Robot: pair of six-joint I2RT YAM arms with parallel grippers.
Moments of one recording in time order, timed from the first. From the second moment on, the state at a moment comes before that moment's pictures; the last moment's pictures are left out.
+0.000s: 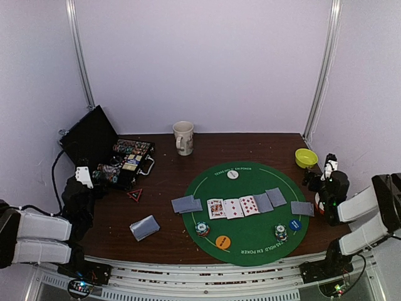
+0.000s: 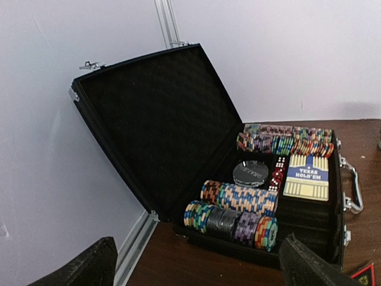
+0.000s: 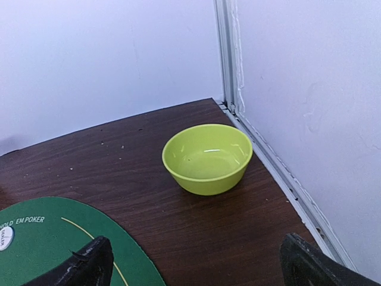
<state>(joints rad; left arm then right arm) -0.28 1.08 0.06 0.95 -0.60 0.12 -0.02 1.35 0.16 1.00 0.18 0.18</state>
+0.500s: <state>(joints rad) -0.17 1.58 0.10 1.45 -0.40 0.21 -0.02 1.56 0.17 1.29 0.03 0.13</state>
